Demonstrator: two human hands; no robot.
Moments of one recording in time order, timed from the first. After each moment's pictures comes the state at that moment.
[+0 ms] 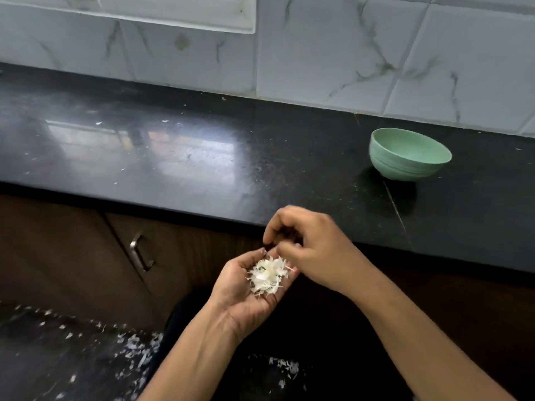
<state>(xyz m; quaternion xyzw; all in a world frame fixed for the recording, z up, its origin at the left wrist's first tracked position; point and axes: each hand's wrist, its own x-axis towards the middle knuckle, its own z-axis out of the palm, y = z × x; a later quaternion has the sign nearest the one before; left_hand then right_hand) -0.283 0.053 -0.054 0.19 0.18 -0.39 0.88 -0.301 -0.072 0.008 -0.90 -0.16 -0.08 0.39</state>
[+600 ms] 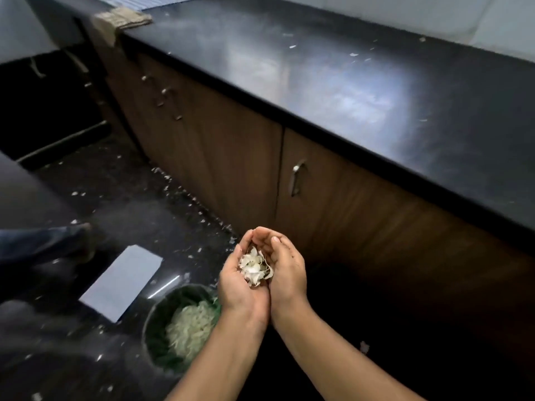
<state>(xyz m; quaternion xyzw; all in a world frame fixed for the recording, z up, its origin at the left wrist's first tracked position) -0.361 0.207 -0.148 0.09 0.35 0.15 0.92 -0.348 0.169 -0.137 -0.47 0.12 0.15 0.86</state>
